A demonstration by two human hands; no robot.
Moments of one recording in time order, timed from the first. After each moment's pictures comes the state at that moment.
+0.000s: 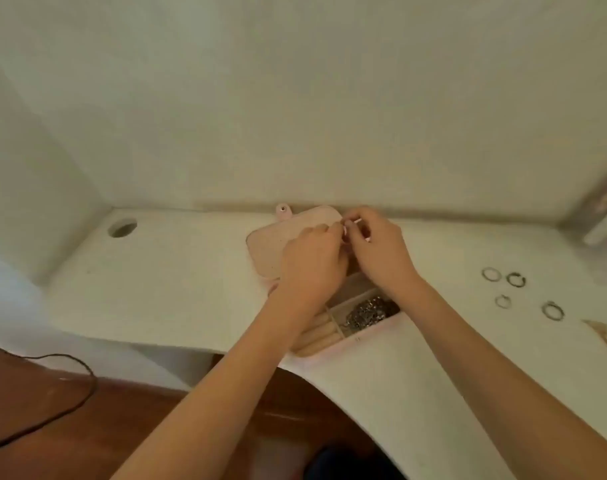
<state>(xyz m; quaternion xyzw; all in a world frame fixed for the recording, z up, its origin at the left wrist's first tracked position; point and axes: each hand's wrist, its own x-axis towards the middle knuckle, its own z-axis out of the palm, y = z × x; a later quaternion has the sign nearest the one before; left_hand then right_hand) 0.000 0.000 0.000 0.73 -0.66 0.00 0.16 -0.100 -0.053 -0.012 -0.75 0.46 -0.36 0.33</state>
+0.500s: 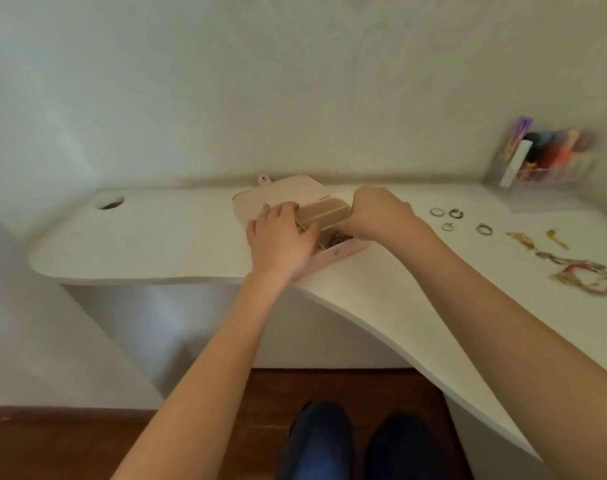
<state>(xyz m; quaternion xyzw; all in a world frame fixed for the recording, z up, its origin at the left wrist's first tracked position) 0.002 0.070 -0.044 0.74 -0.59 -0.01 0.30 -0.133 0.040 0.015 -0.77 0.62 -0.09 0.10</state>
